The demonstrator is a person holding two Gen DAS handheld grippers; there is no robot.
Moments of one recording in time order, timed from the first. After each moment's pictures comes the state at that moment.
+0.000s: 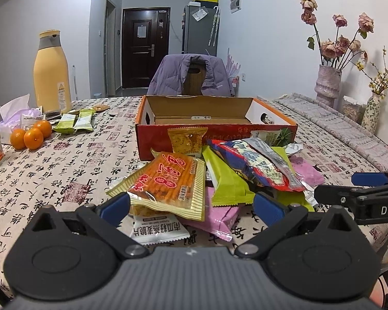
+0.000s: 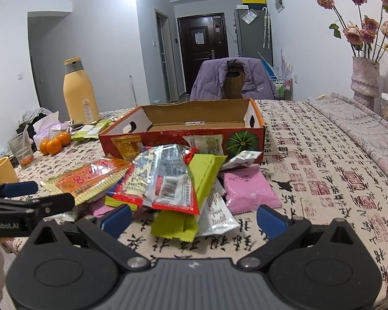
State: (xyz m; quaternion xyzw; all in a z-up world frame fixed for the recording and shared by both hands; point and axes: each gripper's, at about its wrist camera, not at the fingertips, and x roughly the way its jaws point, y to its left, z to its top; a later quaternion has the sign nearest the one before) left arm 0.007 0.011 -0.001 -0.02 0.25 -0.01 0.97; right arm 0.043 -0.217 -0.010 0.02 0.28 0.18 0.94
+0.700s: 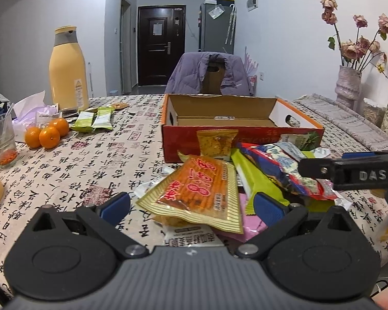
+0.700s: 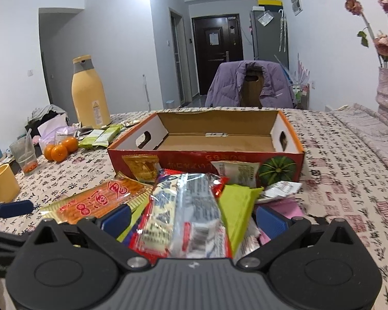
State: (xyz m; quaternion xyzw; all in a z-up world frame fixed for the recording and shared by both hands) left arm 0.024 0.035 -0.004 -0.02 0.26 0.03 0.97; right arm 0.101 -0.168 -0.001 0.01 0.28 0.20 0.94
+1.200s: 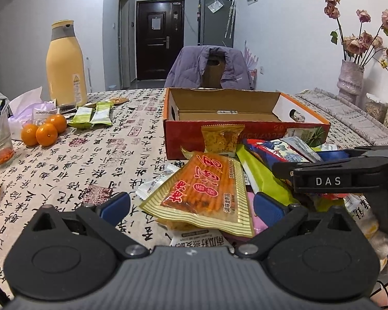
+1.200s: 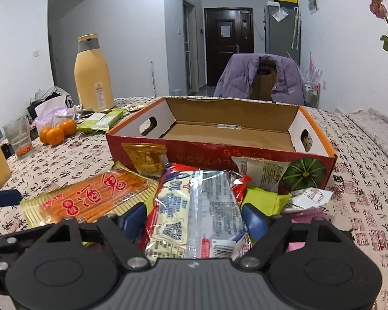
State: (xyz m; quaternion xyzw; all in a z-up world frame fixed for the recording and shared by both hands) left arm 0.038 0.042 -0.009 -0.01 0.27 0.03 0.96; right arm 0.129 -0.136 -0.022 -0.03 0.29 0.22 0.93
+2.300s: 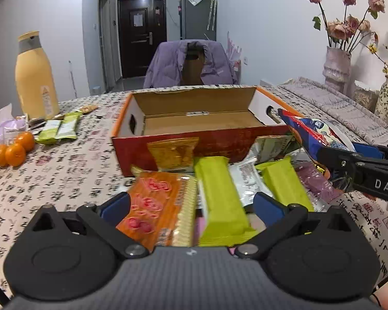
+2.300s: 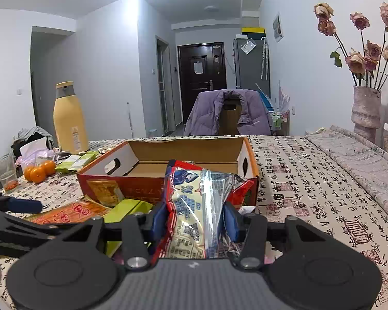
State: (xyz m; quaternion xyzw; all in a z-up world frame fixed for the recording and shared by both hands) left arm 0.088 -0.015 0.000 0.01 0.29 -0.01 0.96; right arm 0.099 -0.221 -0.004 0.02 0.20 0.16 0.97
